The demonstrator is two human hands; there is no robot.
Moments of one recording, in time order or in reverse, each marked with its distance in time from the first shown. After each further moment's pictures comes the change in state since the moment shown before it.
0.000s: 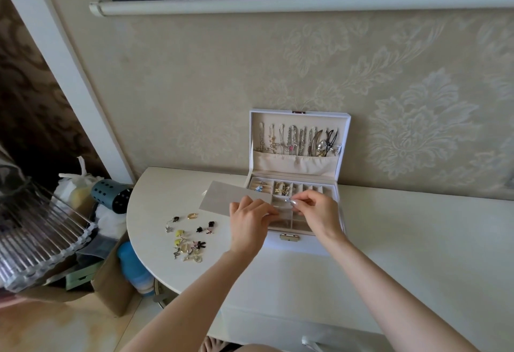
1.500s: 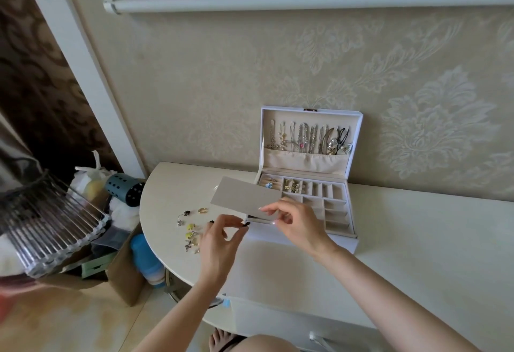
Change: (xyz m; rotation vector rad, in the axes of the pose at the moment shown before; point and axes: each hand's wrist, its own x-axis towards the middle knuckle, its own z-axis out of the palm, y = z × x) left_hand -0.048 -0.015 -0.072 -0.308 -0.038 -0.618; right_hand -0.031 -0.017 0.027 -0.126 -0.404 -0.323
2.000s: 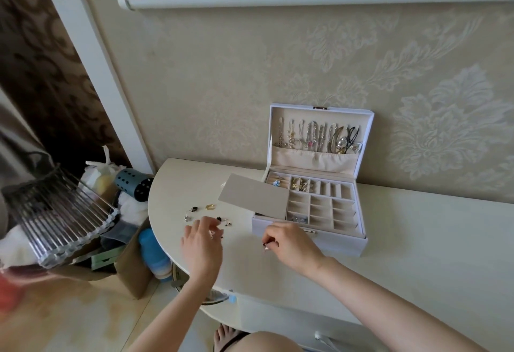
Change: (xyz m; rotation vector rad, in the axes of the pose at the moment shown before) left_hand 0.010 -0.036 -0.016 0.421 0.154 -0.073; right_hand -0.008 0.015 0.038 -0.385 -0.220 -0.075
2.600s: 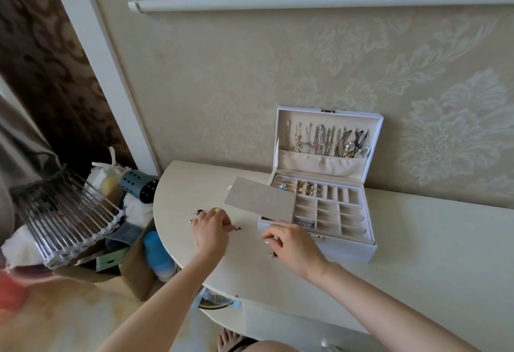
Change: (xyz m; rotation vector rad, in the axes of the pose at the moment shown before) left_hand 0.048 -0.003 0.018 0.272 -0.180 0.153; right_hand 0.005 -0.008 0.002 0.098 0.092 -0.008
